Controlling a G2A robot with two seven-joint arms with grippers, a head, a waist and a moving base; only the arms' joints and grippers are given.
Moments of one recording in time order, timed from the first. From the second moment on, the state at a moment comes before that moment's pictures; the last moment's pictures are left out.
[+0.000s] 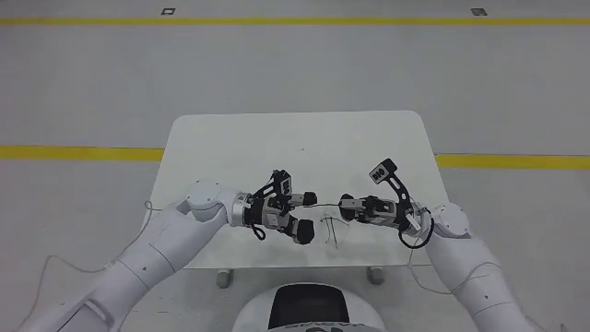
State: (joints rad) left arm 1.10 -1.03 -0.70 -1.34 -0.88 -0.03 -1.19; right arm -1.42 -1.18 1.26 -1.26 0.69 -0.34 1.39
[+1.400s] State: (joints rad) left arm 1.12 -1.04 -0.72 -1.37 -0.78 -0.07 -0.94; right arm -1.42 -1.18 1.18 -1.30 0.72 -0.34 1.34
